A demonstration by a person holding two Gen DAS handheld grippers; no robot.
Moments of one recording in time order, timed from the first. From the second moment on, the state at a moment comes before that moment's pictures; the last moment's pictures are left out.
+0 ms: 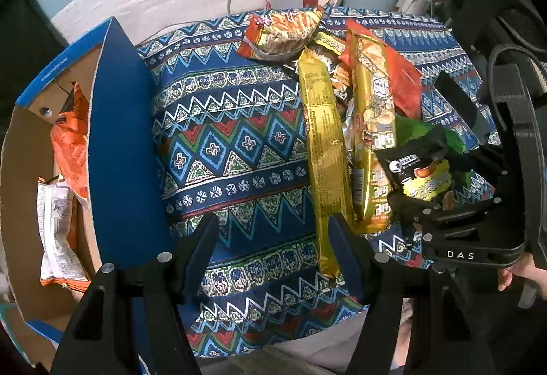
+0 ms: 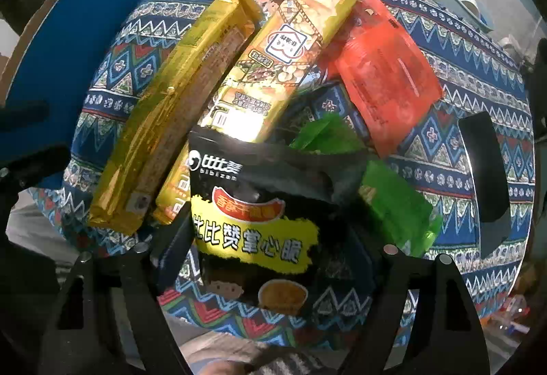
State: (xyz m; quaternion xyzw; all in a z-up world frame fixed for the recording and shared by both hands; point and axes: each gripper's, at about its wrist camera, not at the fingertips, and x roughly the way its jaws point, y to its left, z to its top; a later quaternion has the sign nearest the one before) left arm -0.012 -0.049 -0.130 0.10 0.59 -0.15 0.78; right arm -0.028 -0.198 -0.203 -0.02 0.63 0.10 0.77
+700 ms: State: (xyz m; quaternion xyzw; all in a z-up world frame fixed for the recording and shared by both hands) left arm 0.032 -0.098 -0.153 0.09 0.62 -0.16 0.76; right arm -0.009 -0.244 -0.157 0.00 0.57 0.10 0.82
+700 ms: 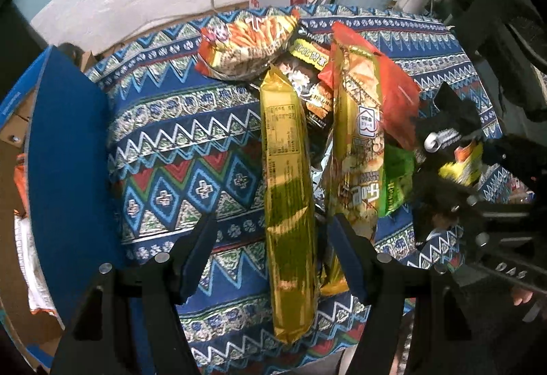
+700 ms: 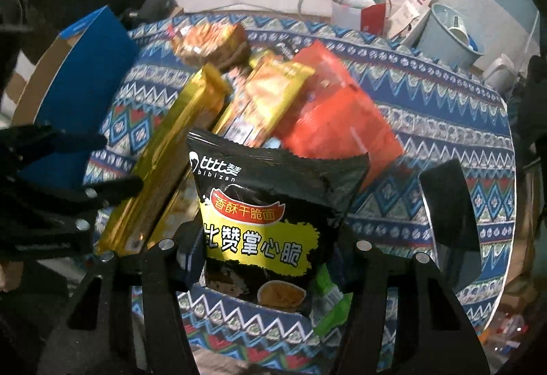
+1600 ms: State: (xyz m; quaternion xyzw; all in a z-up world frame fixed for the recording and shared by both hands) left arm 0.054 -0.122 -0.183 0.10 0.63 -0.19 0.74; right arm 0.038 -0.250 -0.156 0.02 0.56 0.11 0.82
